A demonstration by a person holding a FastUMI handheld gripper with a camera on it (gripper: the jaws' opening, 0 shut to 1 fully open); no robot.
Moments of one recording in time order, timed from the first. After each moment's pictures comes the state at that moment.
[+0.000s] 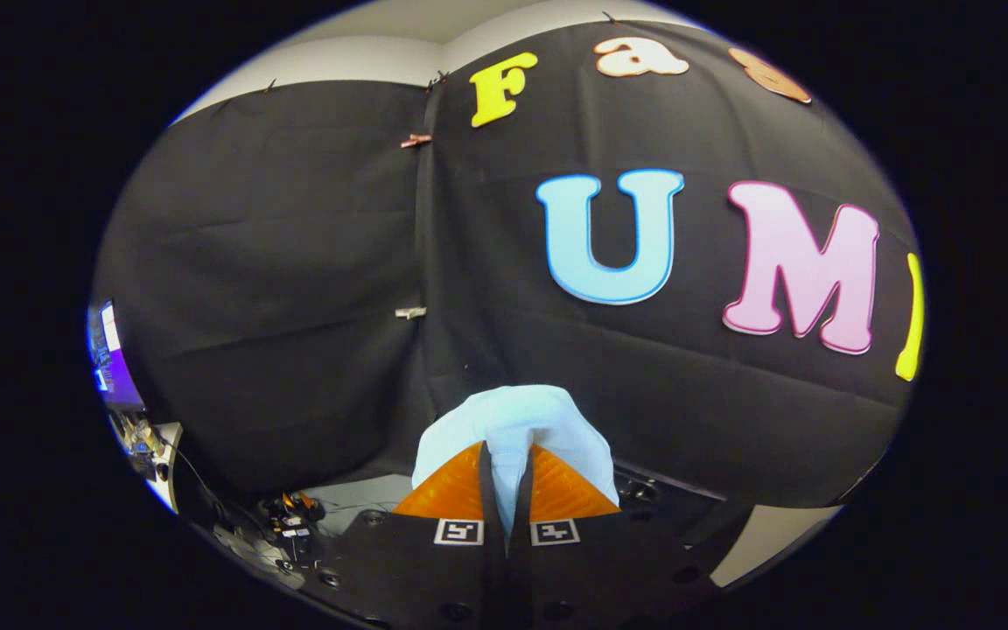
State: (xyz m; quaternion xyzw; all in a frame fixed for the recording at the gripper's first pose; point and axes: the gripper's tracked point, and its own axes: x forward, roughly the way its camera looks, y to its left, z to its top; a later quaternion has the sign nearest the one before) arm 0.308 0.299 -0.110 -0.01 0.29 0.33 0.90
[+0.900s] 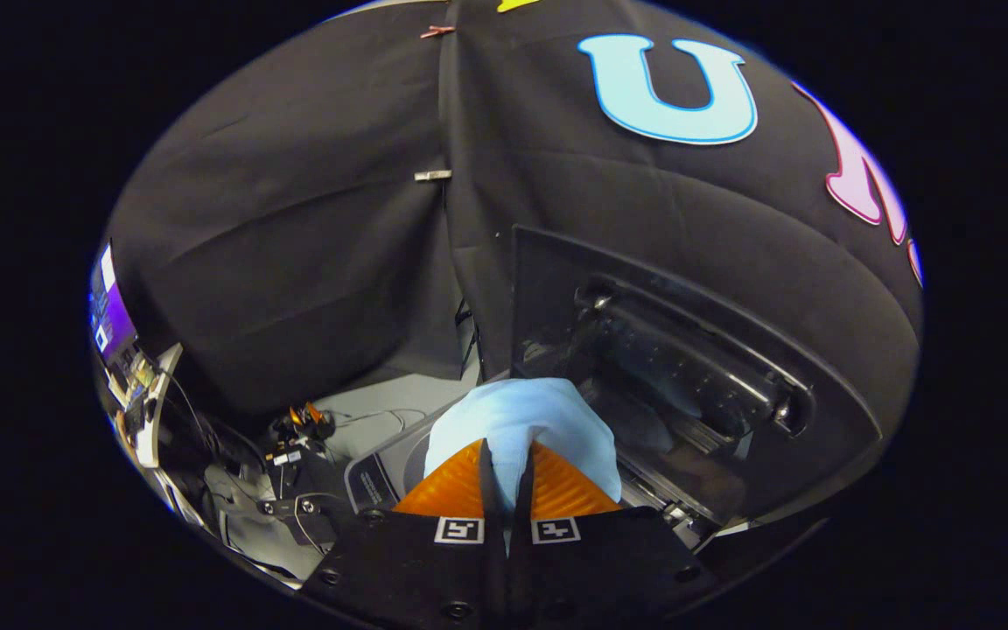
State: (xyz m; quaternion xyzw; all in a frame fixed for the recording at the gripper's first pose) arm 0.275 0.326 -0.308 -0.09 0.44 0.39 0.81
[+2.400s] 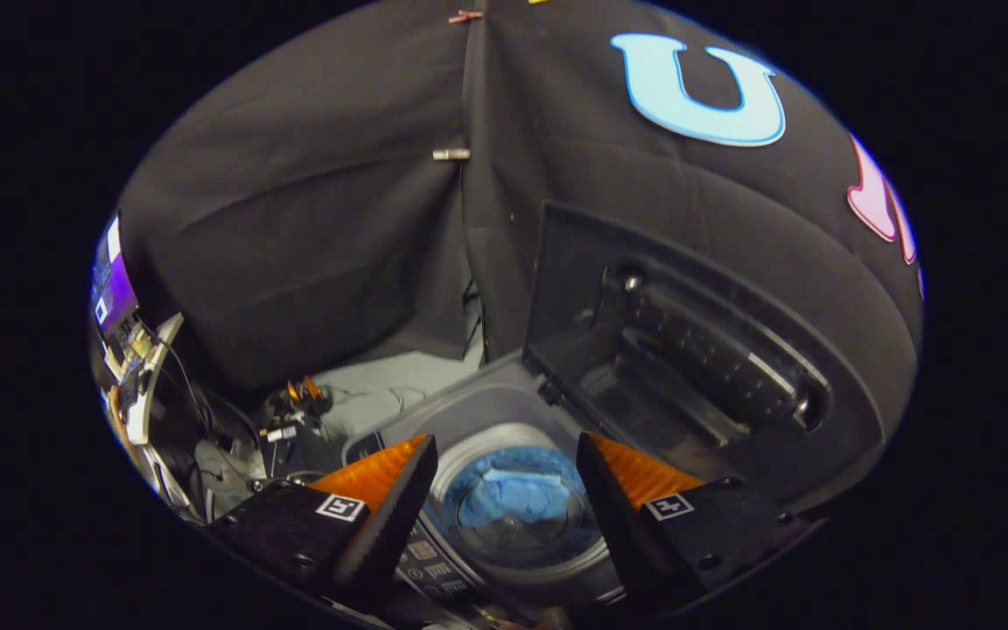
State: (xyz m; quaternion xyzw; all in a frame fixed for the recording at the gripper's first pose) arm 0.277 0.340 -0.292 -0.08 0.40 0.40 0.82
